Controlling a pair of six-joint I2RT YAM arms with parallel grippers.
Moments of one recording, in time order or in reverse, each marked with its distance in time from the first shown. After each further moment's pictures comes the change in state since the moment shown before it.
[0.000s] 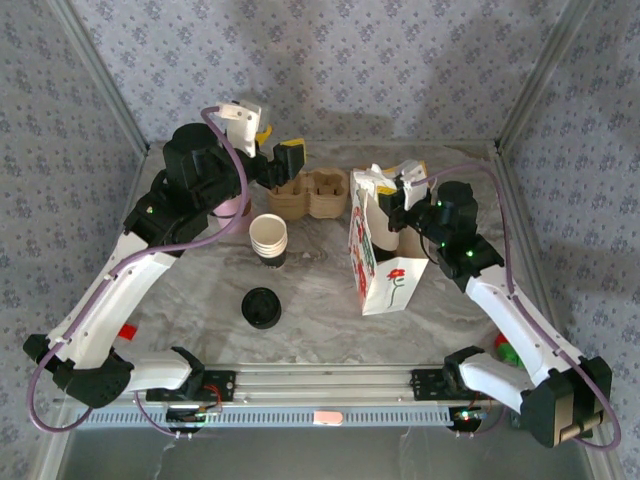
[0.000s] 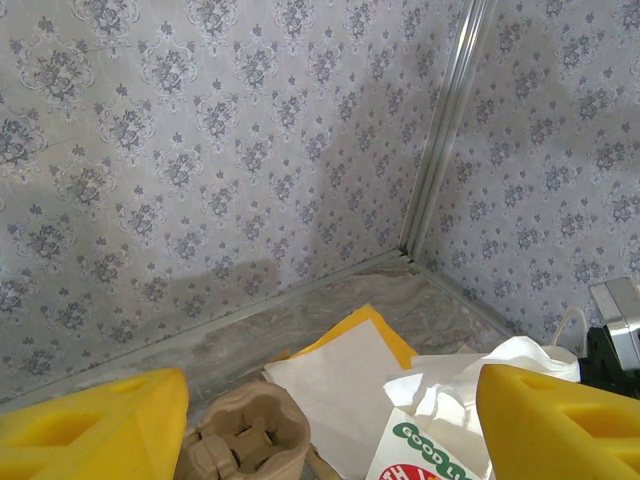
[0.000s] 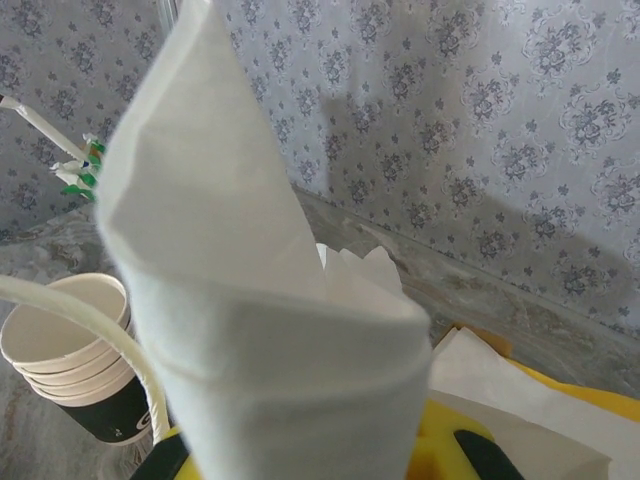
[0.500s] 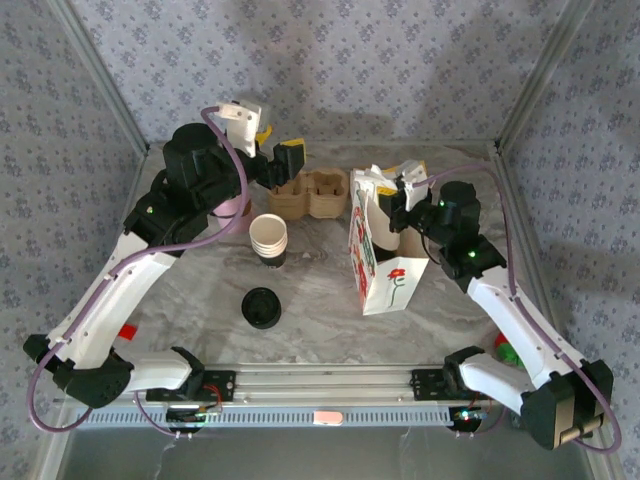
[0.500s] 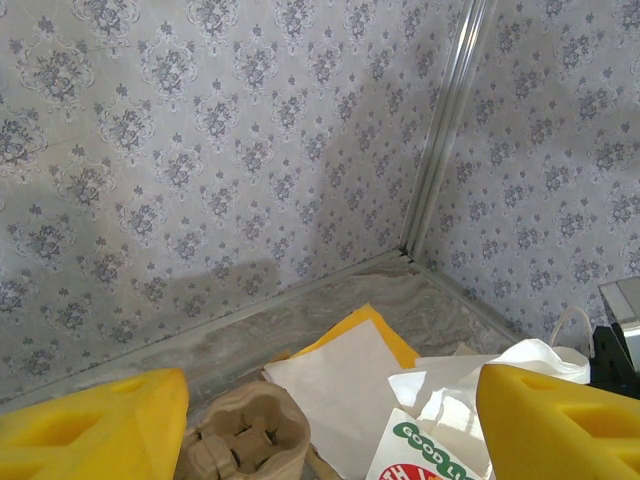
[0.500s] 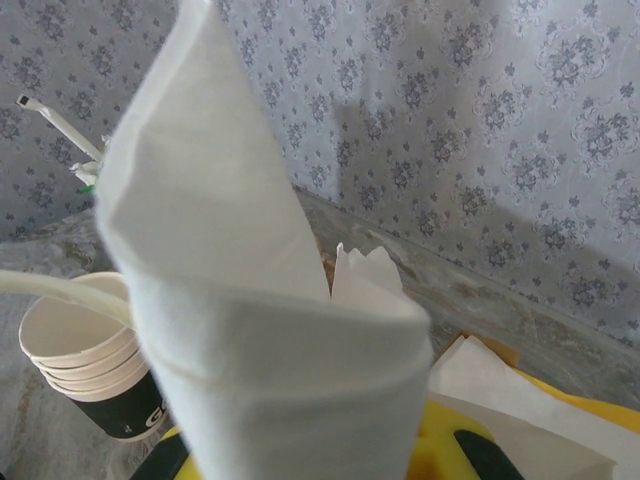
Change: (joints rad) left arm 0.000 0.000 0.000 0.000 0.000 0.000; right arm -0.008 -0.012 0.007 -0.008 -0.038 -0.015
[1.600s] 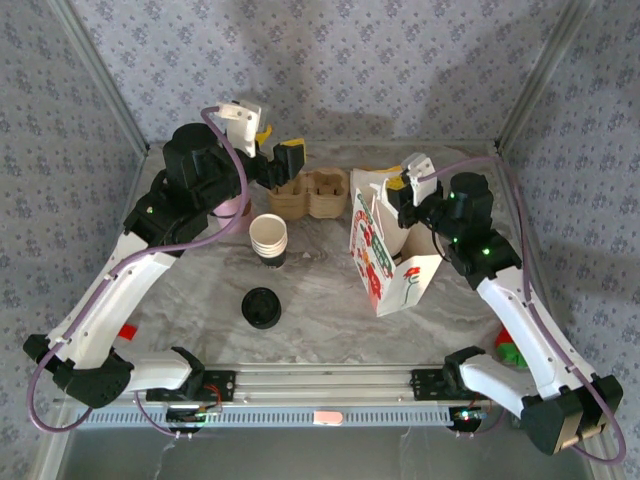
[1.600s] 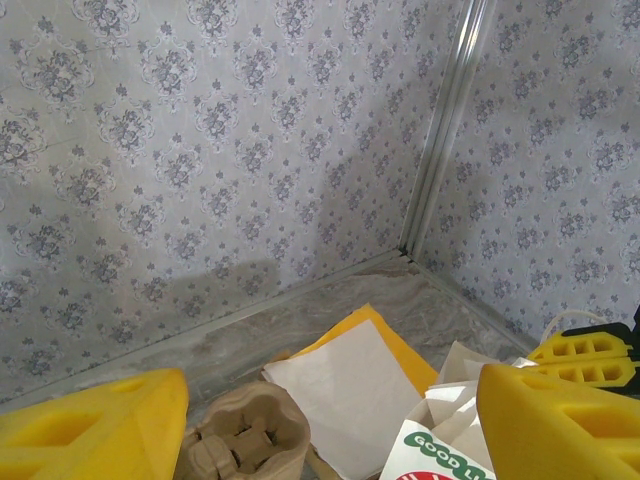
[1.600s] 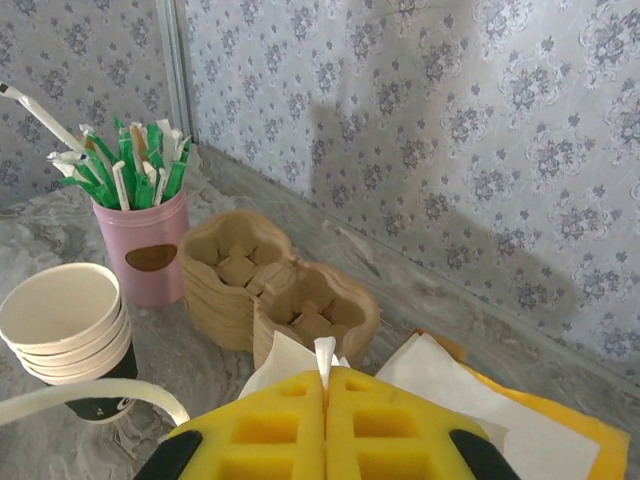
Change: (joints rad) left arm 0.000 0.000 0.000 0.000 0.000 0.000; right arm -0.014 -0.026 0.128 -0.198 0.043 -0.095
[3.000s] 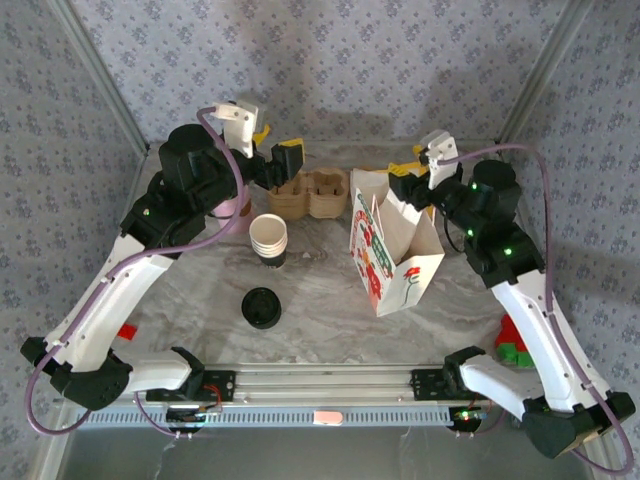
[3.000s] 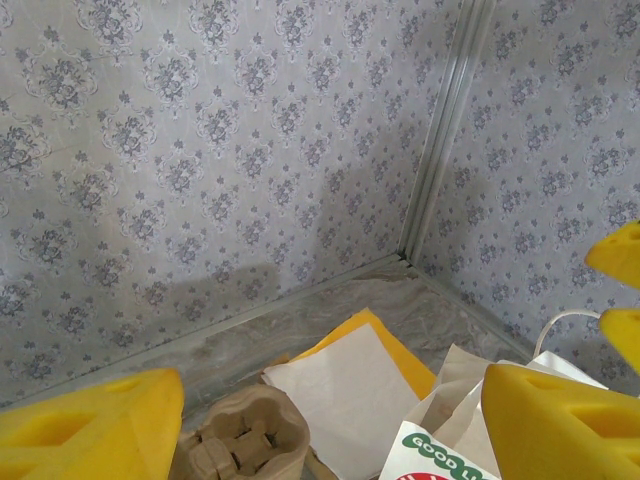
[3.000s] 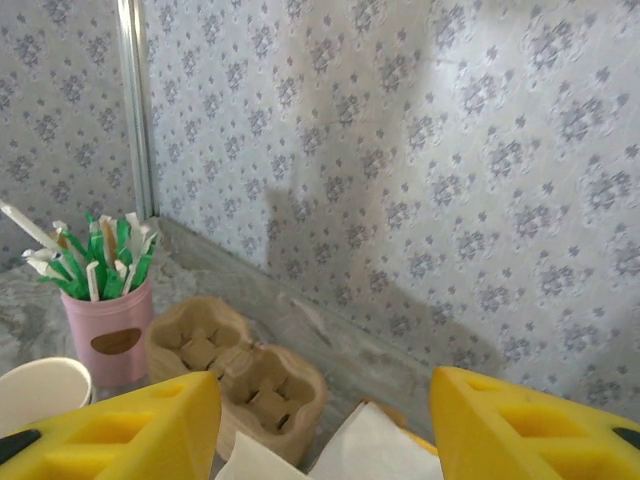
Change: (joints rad) left arm 0.000 -0.013 -0.002 0.000 0.000 0.000; right arm 0.007 -0.018 0.205 -0.073 0.095 0.002
